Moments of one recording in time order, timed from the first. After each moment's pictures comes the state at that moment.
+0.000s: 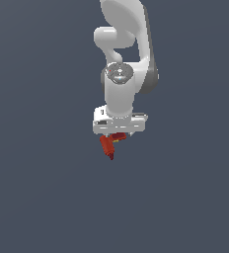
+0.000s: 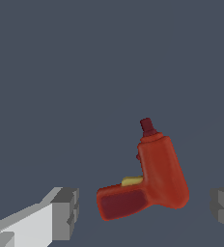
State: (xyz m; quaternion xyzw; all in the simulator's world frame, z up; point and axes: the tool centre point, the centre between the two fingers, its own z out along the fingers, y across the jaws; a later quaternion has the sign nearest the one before) arm -0.010 0.018 0.156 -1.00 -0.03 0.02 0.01
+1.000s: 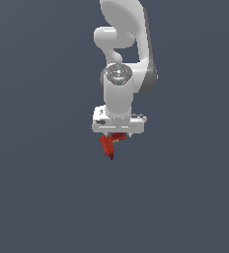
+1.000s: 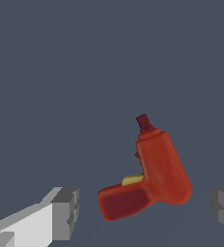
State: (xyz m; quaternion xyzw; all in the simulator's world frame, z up) arm -0.013 0.016 0.153 -1.00 0.01 0.02 0.01
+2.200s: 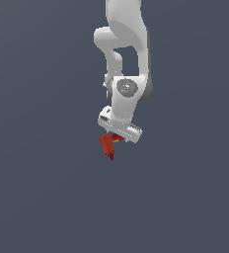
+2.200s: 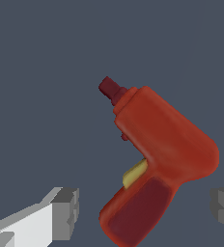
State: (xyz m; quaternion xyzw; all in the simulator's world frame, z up) arm -0.050 0.013 0.089 -0.97 0.24 0.01 -0.05
